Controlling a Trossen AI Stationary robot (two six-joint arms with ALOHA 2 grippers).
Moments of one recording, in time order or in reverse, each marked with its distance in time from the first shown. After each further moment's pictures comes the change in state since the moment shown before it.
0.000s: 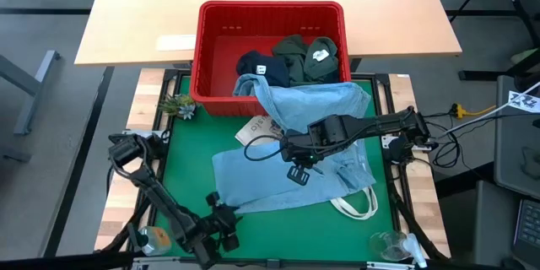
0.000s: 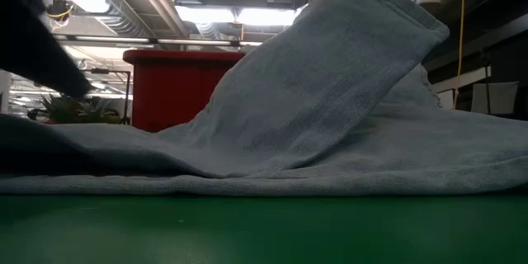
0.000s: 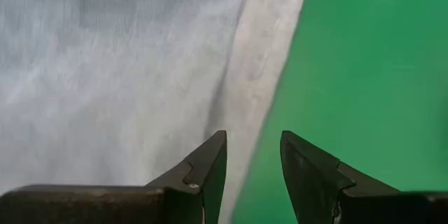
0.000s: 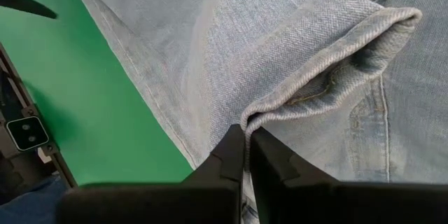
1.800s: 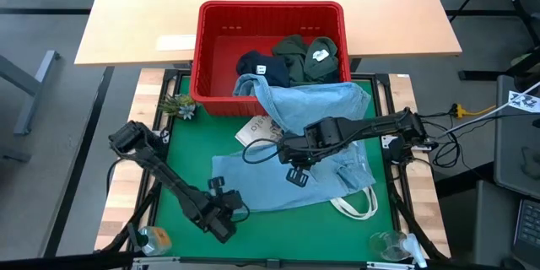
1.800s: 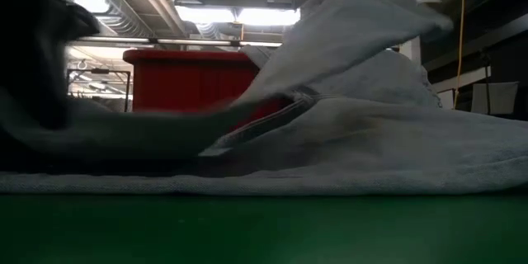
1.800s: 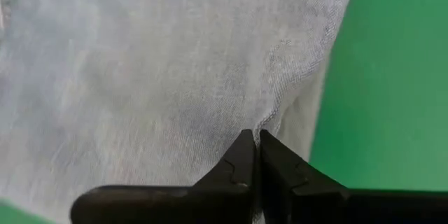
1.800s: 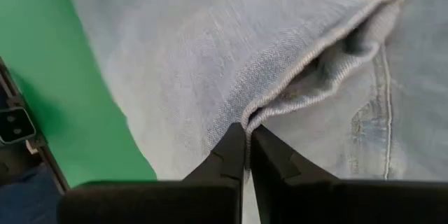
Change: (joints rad) left arm 0.143 -0.104 0.000 -0.218 0.447 0.246; right arm 0.000 0.029 -0.003 0.007 0.000 -0.049
